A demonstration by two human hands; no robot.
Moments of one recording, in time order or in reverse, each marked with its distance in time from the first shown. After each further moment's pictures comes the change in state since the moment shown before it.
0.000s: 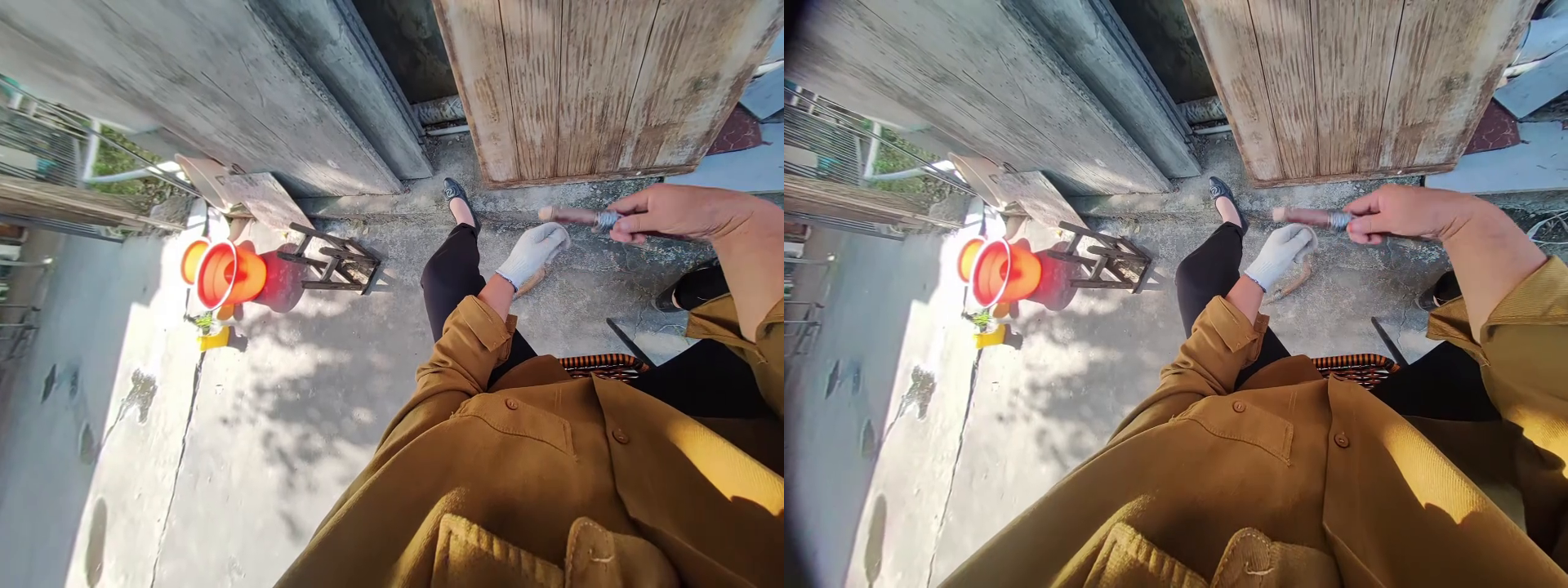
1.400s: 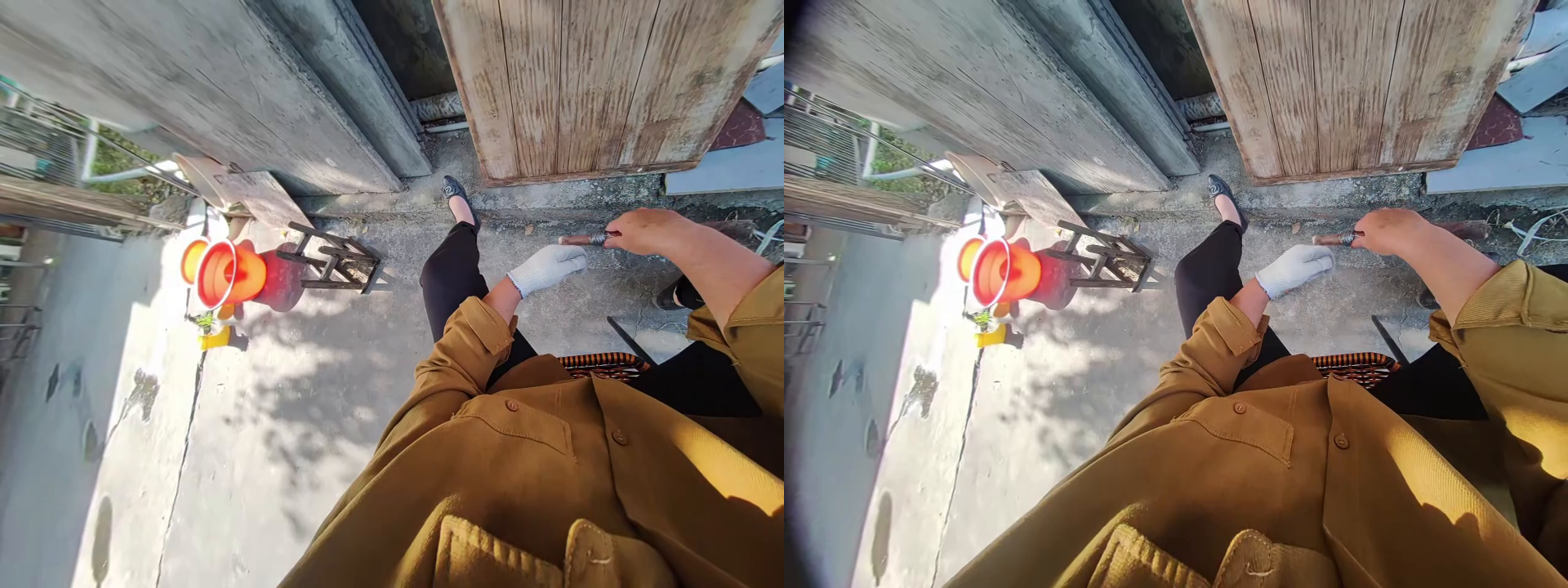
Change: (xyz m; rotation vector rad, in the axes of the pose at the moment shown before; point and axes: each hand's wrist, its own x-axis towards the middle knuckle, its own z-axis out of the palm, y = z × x) left_hand -0.006 -0.008 0.016 0.234 -0.305 0.099; right_hand 0.034 0.009 0.026 -0.713 0.051 0.481
